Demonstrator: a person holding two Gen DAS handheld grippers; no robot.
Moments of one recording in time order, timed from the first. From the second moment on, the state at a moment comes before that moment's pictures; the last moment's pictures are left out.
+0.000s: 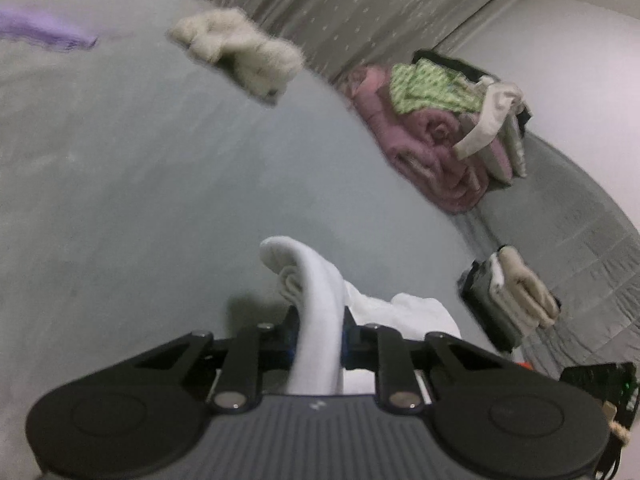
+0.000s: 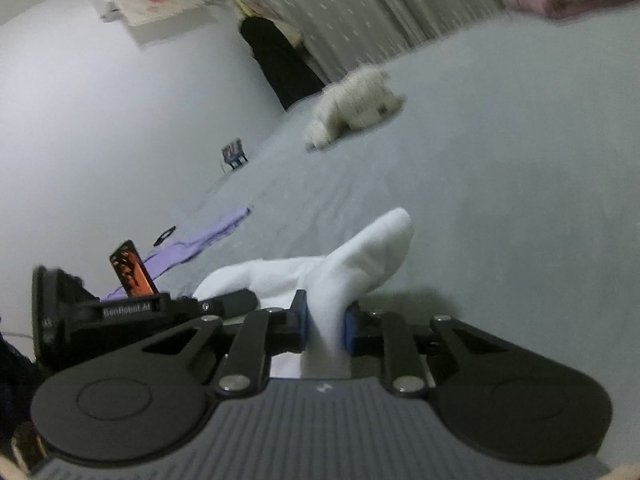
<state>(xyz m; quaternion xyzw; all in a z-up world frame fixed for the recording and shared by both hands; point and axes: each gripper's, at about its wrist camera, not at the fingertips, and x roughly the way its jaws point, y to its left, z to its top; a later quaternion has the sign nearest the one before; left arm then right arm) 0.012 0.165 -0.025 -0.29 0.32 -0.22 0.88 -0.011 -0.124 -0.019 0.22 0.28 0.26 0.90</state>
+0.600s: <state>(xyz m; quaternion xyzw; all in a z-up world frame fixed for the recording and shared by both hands) 0.046 -0.006 0.043 -0.23 0.27 -0.31 0.88 -0.048 -0.236 0.037 0.18 0.13 0.13 0.96</state>
